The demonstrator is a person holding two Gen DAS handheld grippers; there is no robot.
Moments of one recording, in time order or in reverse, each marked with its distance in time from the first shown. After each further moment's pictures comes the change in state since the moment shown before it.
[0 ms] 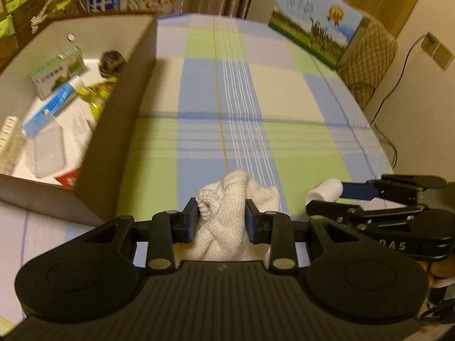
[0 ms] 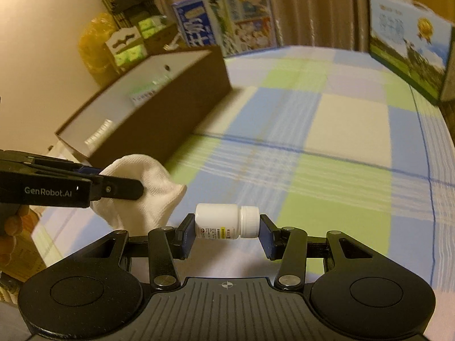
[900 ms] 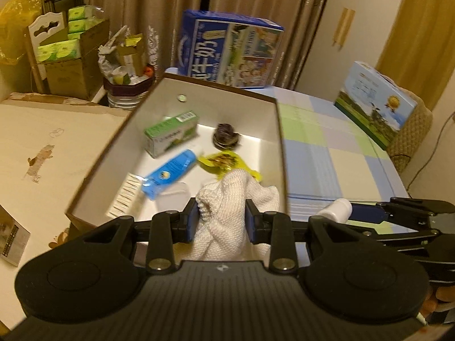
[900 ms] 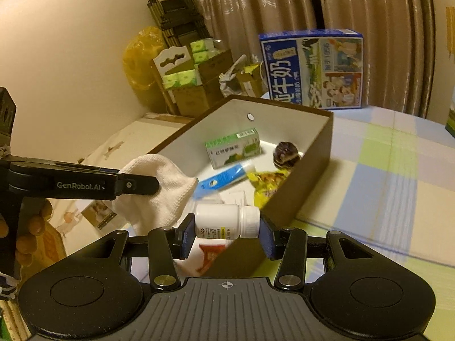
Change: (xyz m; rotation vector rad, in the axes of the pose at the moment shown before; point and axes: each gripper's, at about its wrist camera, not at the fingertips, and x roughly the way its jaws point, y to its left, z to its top) left arm -0.083 0.166 0.045 -0.117 -0.204 0.119; right arm 0.079 0.142 0.098 -0.124 -0.103 0.100
